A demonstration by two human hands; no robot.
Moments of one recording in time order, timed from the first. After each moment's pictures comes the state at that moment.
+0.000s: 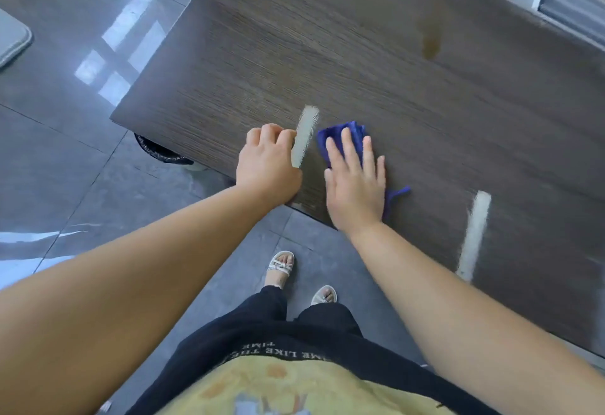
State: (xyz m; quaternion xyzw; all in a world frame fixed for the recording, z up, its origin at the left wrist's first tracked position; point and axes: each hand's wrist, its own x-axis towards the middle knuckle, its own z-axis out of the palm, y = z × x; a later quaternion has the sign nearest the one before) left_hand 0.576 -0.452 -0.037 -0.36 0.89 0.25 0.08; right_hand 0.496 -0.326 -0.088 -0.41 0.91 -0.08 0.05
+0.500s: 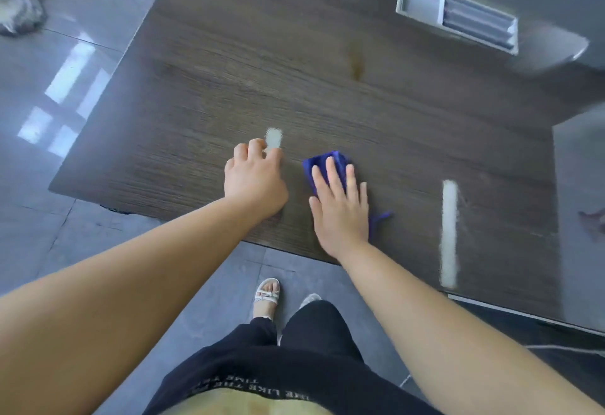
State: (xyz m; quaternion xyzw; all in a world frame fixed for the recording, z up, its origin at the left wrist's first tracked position) left_hand 0.521 -0.442 -0.030 -0.29 0.93 0.20 0.11; right_hand 0.475 -0.292 -0.081 -0.34 0.94 -0.05 0.08
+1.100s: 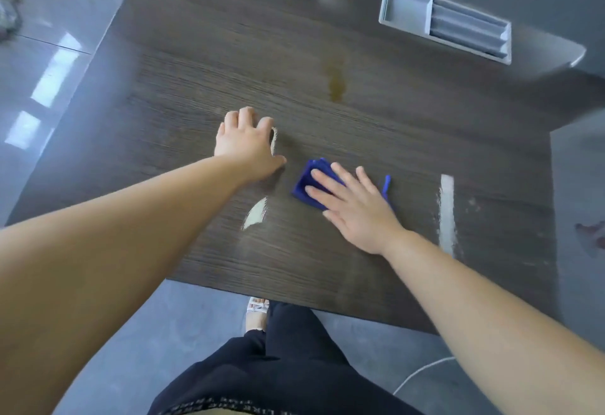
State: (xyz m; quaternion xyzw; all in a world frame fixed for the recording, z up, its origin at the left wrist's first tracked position) left_hand 0.414 -0.484 -0.028 -0.26 0.94 0.18 0.14; right_hand 0.357 -0.258 -0.074 -0.57 0.82 0.01 0.09
